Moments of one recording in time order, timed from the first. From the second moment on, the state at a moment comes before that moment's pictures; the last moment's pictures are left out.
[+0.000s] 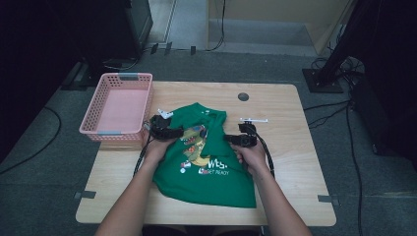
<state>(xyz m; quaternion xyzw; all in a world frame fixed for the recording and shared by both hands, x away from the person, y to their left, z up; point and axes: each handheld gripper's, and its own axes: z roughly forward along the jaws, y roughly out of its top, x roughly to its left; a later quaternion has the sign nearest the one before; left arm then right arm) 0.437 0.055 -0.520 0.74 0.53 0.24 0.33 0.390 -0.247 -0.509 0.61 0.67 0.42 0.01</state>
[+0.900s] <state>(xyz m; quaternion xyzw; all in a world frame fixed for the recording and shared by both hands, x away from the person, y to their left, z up) 0.436 0.054 -0.520 0.75 0.52 0.23 0.34 0.427 -0.315 -0.494 0.59 0.72 0.22 0.28</state>
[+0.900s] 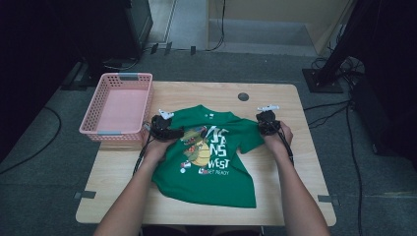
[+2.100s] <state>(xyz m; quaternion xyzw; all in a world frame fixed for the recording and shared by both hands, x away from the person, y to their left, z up) 0.424 0.043 -0.521 0.76 0.50 0.23 0.35 0.498 -0.231 -0.510 0.59 0.71 0.29 0.26</state>
